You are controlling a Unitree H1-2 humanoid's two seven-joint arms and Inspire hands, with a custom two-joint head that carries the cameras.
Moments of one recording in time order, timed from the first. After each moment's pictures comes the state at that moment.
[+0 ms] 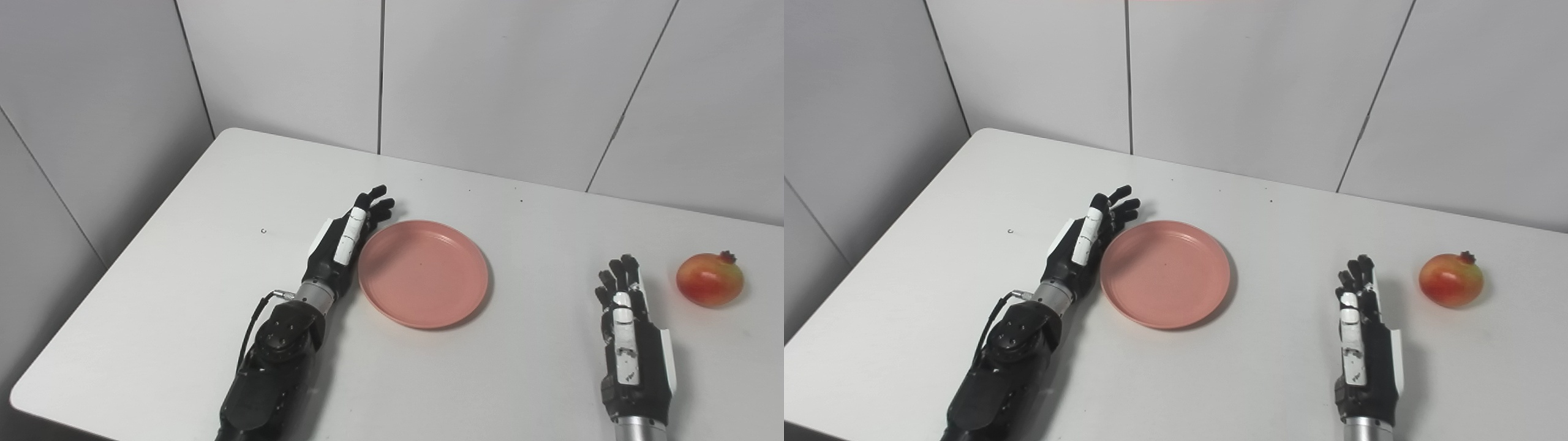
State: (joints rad) left arm -0.26 0.09 0.02 0.12 -0.15 0.08 -0.07; right arm -0.06 0.06 0.03 0.00 0.06 -0.17 0.04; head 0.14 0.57
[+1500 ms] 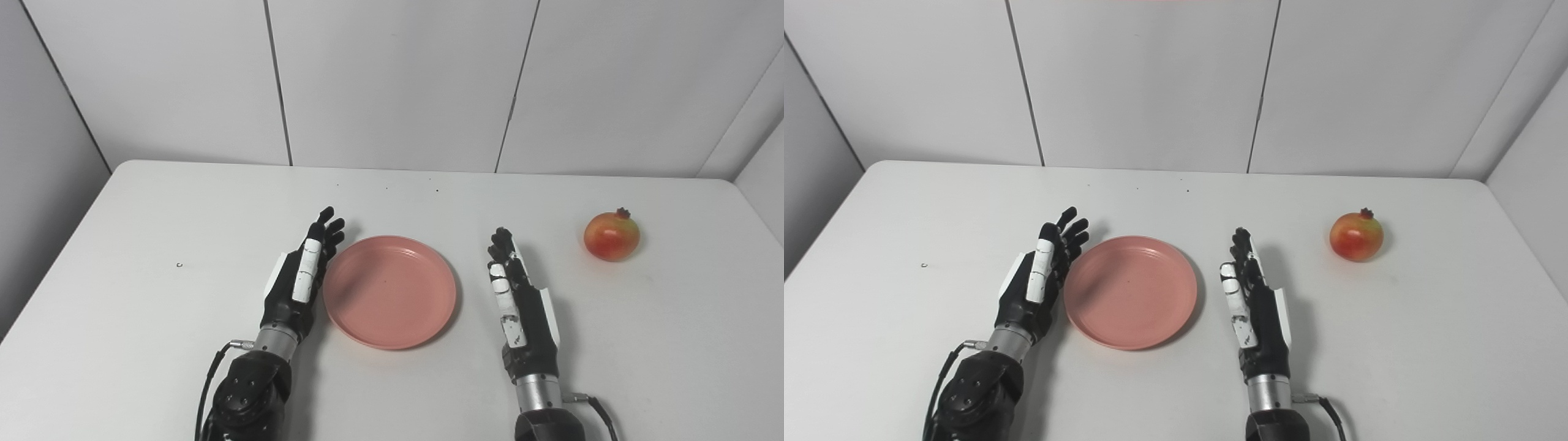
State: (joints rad) left arm -0.19 -0.02 -0.05 -0.03 -0.08 0.17 -0.07; right arm -0.07 0.14 0.09 0.02 -0.06 -0.17 -0.03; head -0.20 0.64
